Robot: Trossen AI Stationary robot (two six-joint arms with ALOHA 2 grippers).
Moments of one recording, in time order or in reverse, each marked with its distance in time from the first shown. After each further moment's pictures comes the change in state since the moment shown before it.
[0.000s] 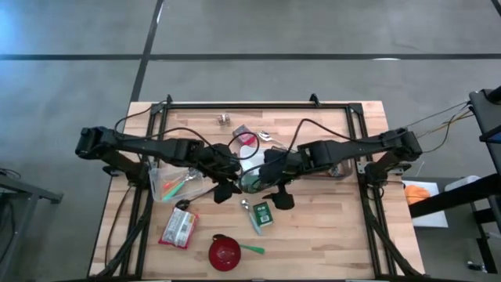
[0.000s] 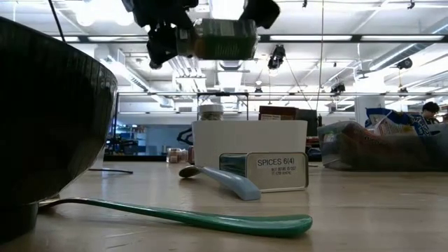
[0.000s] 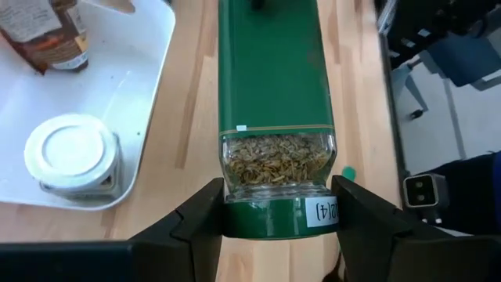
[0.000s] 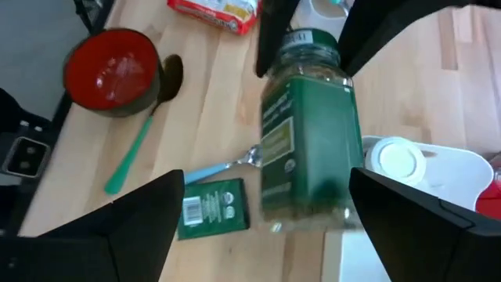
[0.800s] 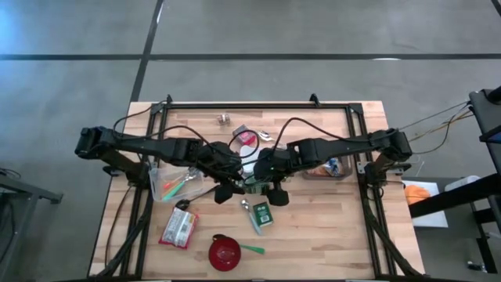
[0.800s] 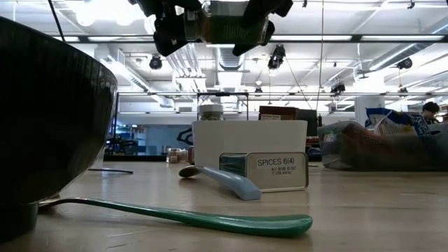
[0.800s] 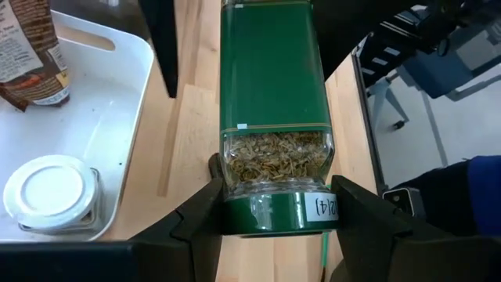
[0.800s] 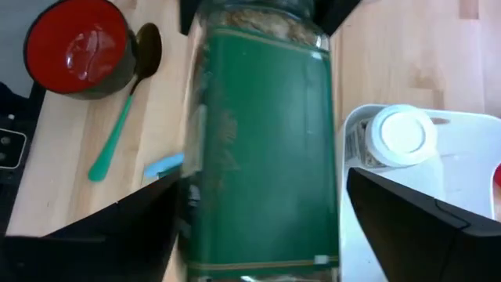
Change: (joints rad) left arm -0.005 -0.001 0.024 0.052 0.025 0.008; right arm -0.051 0.084 0.057 -0.086 -0.041 0.023
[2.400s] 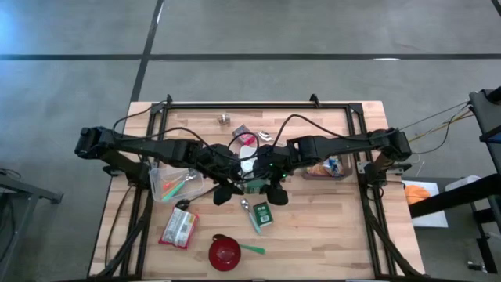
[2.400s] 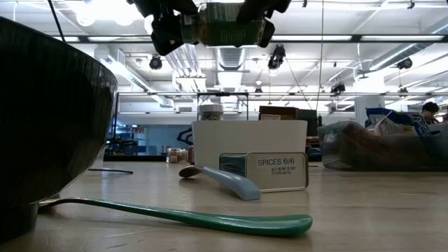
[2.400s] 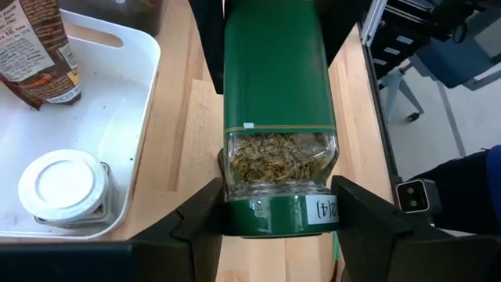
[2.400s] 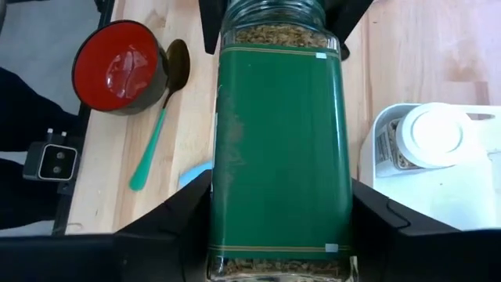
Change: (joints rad) left arm -0.004 -0.001 0.000 -0.031 -0.043 0.028; right arm -0.005 -0.001 0.010 0.011 -0.117 0.073
